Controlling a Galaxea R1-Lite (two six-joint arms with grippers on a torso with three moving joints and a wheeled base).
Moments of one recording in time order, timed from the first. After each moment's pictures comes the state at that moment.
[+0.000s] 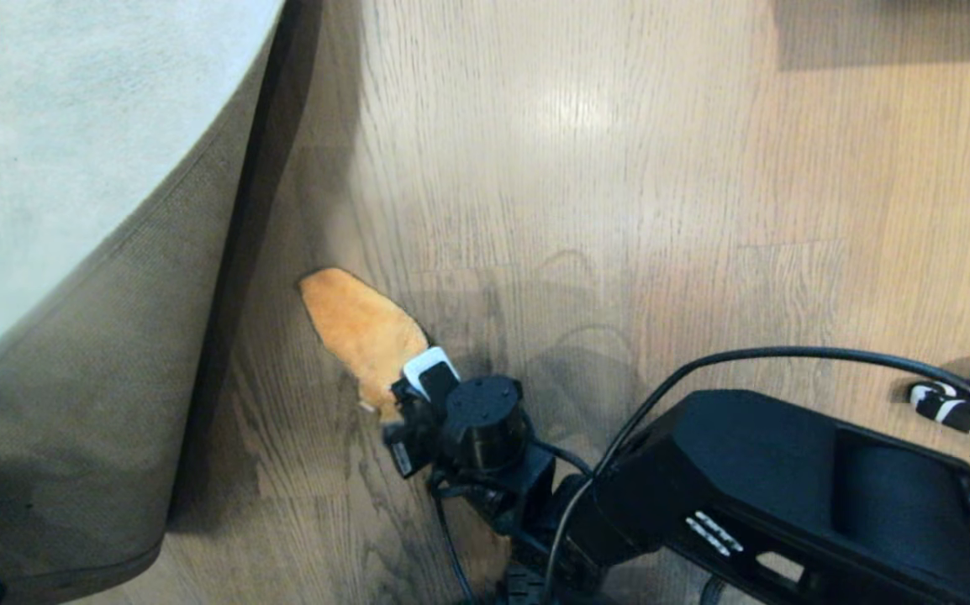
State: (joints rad) left arm 0.40 1.16 -0.65 0.33 0.20 0.49; right arm 0.97 2.45 -1.32 -1.02 -0.22 -0.08
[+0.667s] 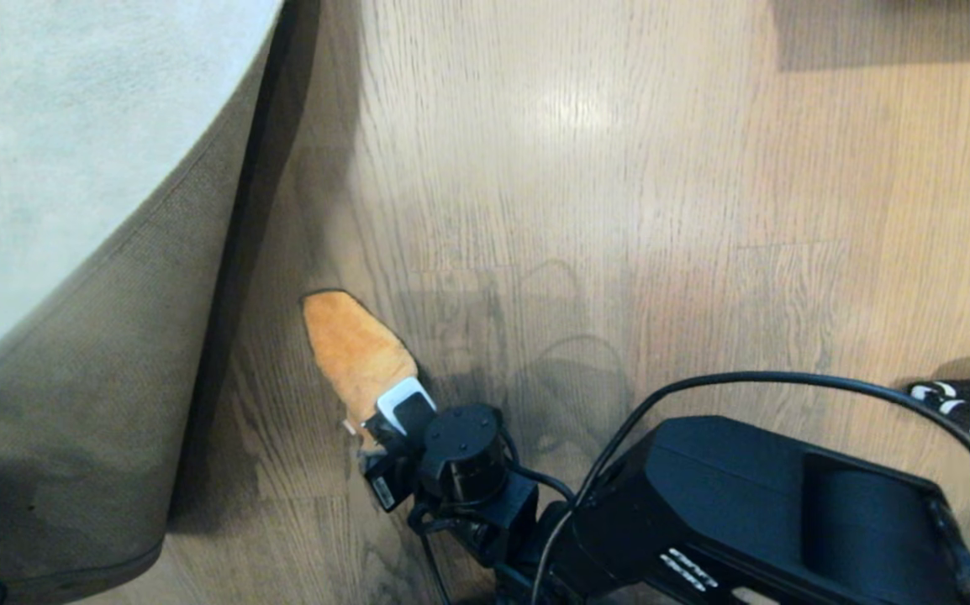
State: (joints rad) left arm 0.40 1.16 -0.64 0.32 0.20 0.49; right arm 1.01 2.49 -1.34 -1.03 -0.21 -0.10
